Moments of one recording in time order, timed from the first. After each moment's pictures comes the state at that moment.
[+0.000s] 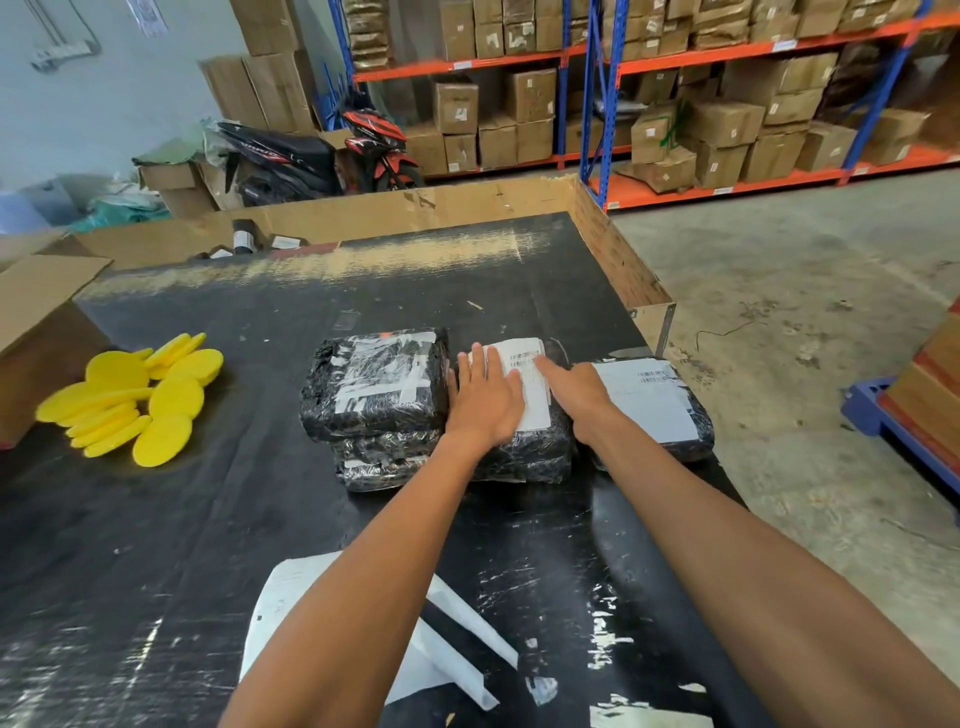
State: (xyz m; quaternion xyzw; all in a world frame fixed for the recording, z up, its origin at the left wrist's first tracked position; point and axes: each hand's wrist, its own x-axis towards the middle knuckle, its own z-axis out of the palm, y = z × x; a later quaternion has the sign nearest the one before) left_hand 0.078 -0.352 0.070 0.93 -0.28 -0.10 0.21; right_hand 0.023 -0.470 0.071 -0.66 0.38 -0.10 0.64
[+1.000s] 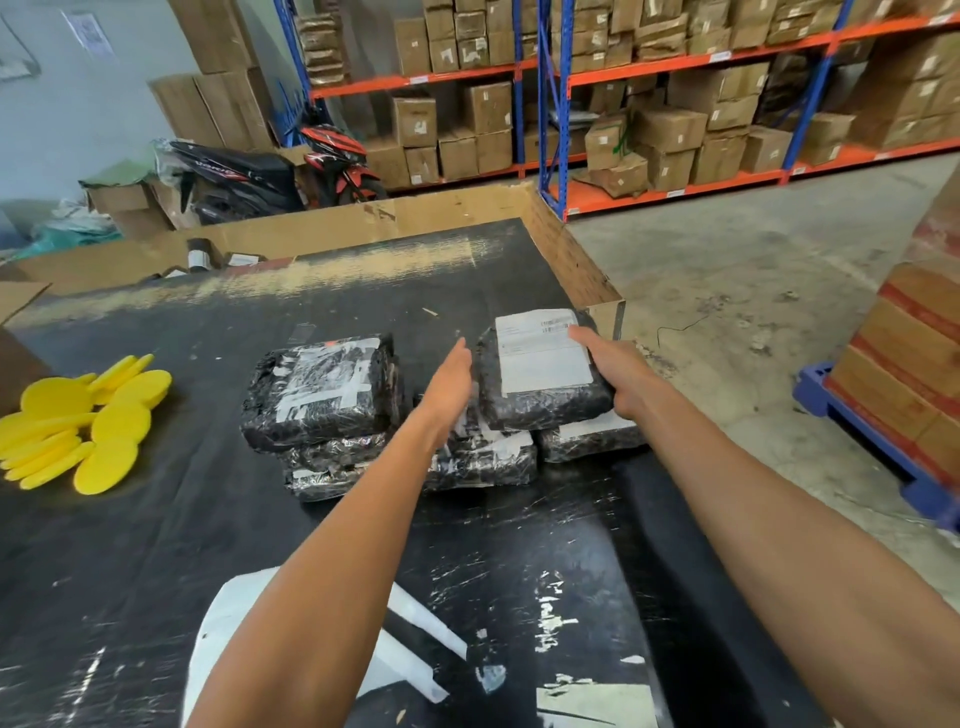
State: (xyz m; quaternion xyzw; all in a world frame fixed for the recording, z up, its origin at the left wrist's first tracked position) left_hand 0.070 -0.380 0.082 0.81 -0.22 -0.24 0.49; right_hand -0.046 -0.559 0.096 -0.58 0.36 -0.14 0.71
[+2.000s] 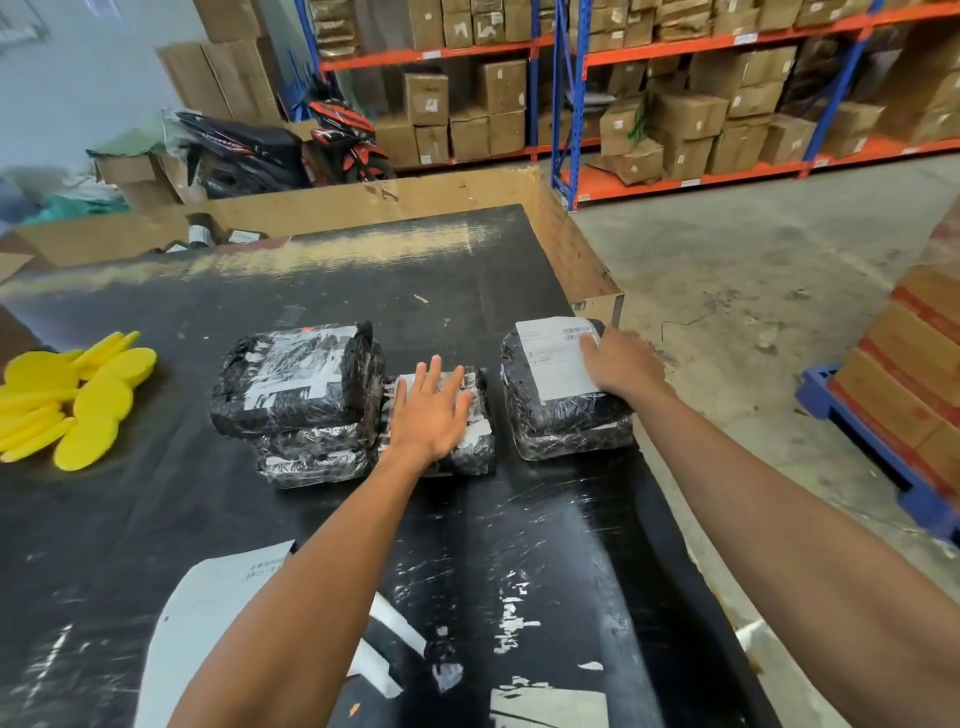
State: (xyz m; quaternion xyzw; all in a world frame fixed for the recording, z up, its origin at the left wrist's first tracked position) left_hand 0.067 -0.368 0.028 0.94 -0.31 -0.05 0.12; right_hand -0.042 -0.599 0.080 -0.89 0.38 -0.07 0.24
